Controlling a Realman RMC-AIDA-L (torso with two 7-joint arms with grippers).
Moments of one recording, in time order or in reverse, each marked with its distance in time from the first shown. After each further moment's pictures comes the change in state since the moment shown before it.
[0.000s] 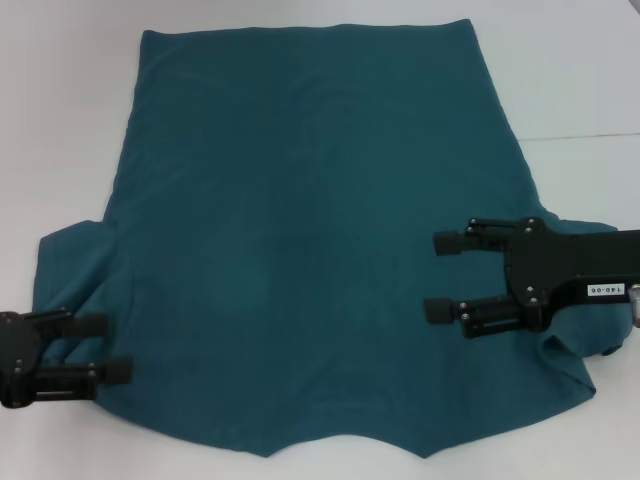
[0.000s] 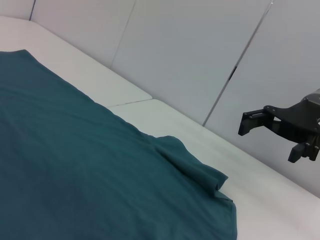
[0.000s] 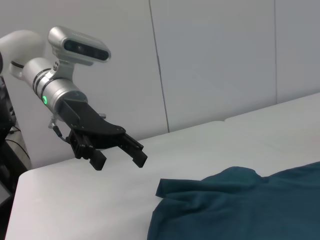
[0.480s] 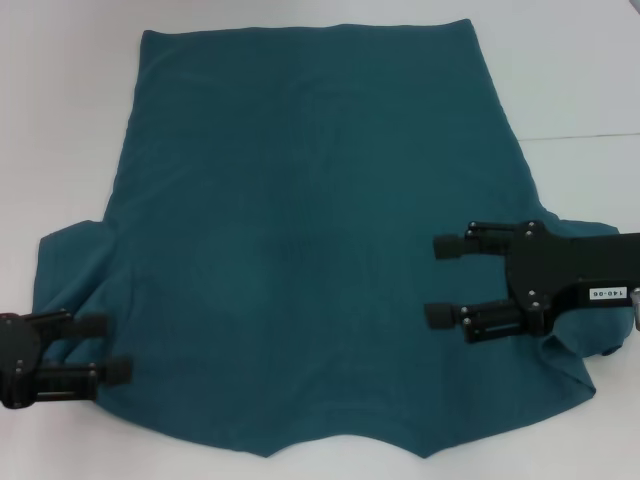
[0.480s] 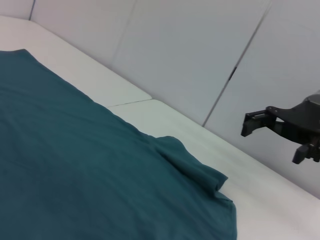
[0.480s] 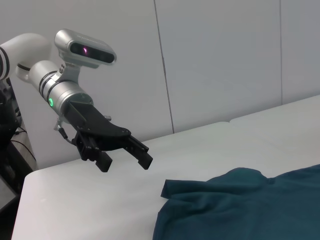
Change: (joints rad) left arm 0.004 -0.004 0.000 0.001 -0.001 -0.004 -0.001; right arm -0.003 0.000 -0.002 -0.002 0.003 -0.013 0.002
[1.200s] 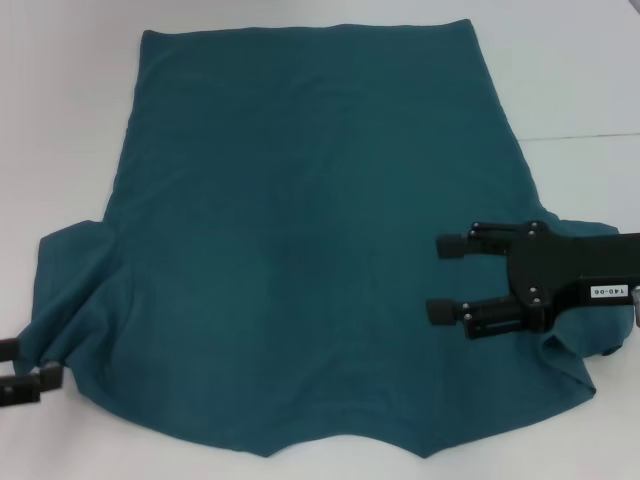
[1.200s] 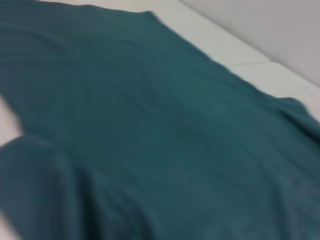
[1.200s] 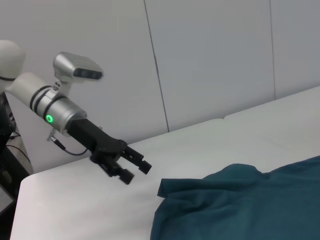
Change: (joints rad) left arm 0.098 -0.042 -0.007 0.133 0.120 -0.238 -0.058; right arm -0.002 -0.001 0.004 -0.001 -0.004 0.008 0.033
